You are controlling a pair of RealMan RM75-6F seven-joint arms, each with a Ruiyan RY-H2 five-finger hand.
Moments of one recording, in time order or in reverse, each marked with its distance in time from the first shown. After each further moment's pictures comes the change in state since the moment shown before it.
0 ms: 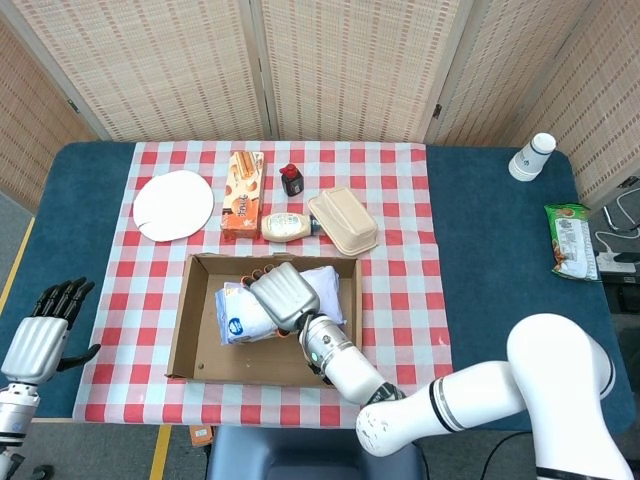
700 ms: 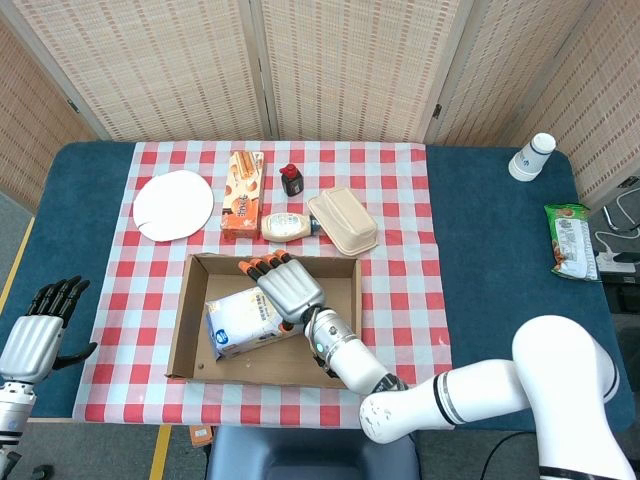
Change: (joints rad) left arm -0.001 0.004 -0.004 0.002 -0.012 -0.007 -0.012; right arm -0.049 0.010 0.004 0.044 -0.028 -0.067 0.103
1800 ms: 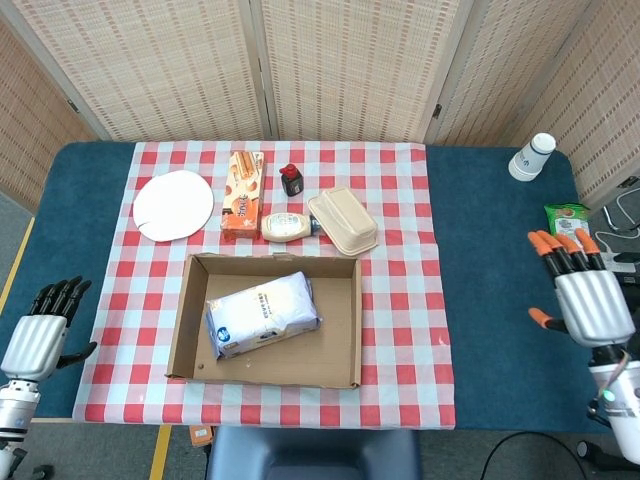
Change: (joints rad) left arm -0.005 -0.024 -0.007 0.016 -0.029 -0.017 0.062; right arm -0.931 0.552 -0.441 0.117 -0.935 0.531 0.631
